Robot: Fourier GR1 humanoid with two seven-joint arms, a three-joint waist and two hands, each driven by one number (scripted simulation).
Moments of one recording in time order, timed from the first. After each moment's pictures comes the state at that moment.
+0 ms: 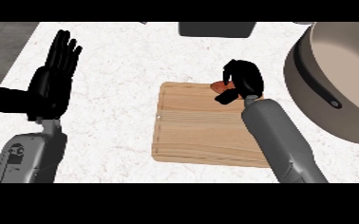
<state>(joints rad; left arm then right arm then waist) -0.30 0.21 0.06 -1.54 0.15 0.12 0.04 -0.66 -0.10 0.17 -0.84 0.94 -0.19 0.24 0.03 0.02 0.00</state>
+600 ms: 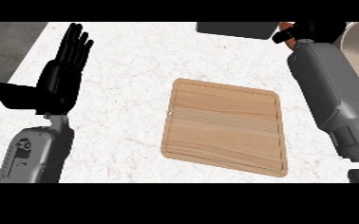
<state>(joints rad) -0.34 0.20 0.02 -1.55 0.15 0.09 0.04 -1.00 -0.34 -0.05 -0.62 1.14 -0.34 0.91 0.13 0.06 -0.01</state>
